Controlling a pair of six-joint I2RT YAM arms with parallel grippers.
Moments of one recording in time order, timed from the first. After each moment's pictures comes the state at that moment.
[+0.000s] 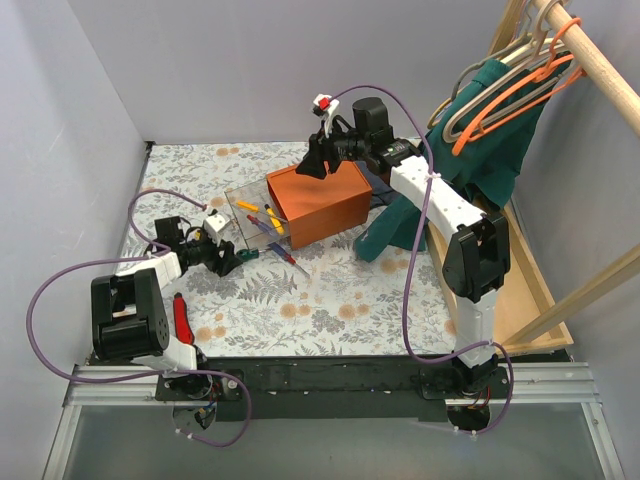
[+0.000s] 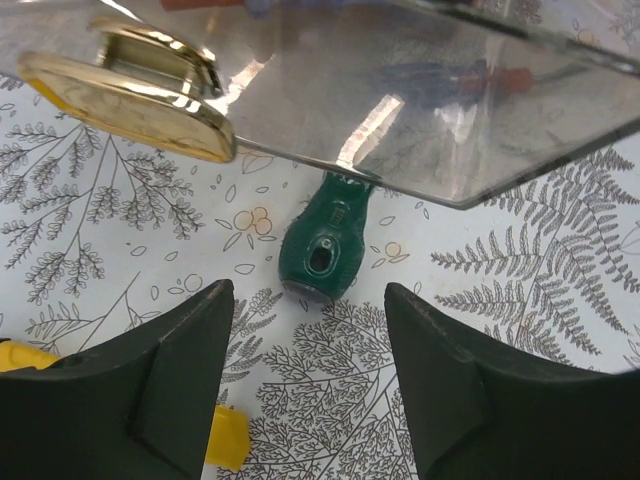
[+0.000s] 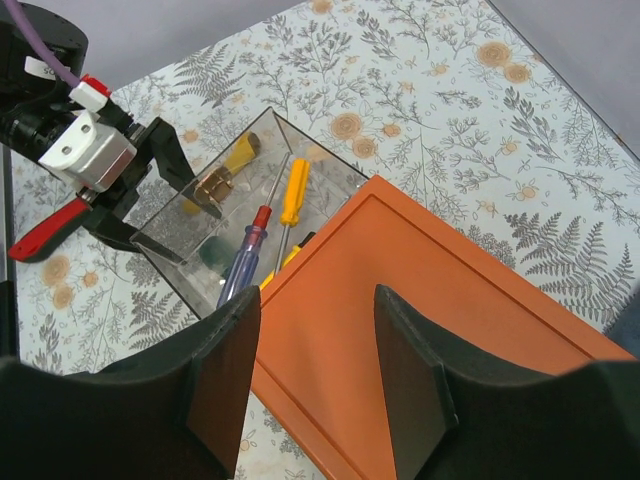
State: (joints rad) left arm 0.17 1.49 0.64 -0.01 0.86 0.68; right arm 0.54 2.00 1.90 -0.27 -0.73 -0.05
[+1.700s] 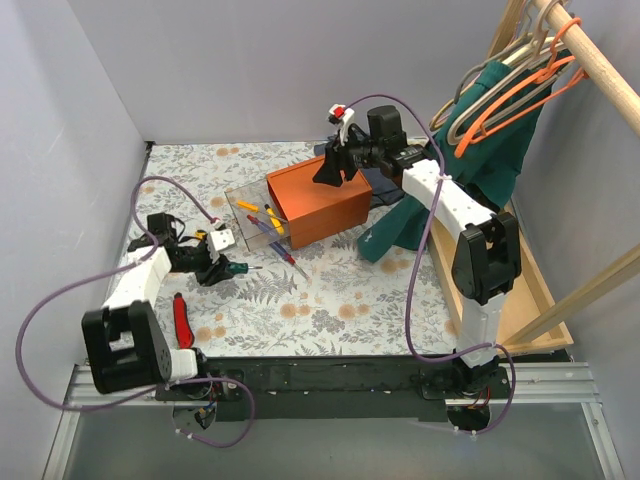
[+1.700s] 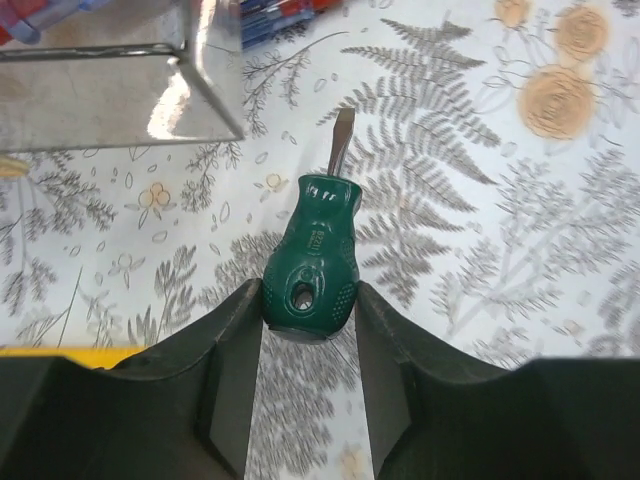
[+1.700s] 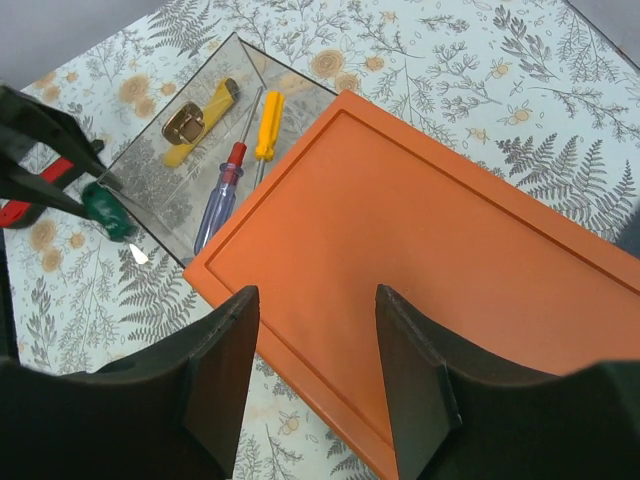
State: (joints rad) left arm 0.17 1.39 0.80 -0.69 0.87 1.24; right arm 0.48 1.95 1.78 -0.30 -0.74 -0.09
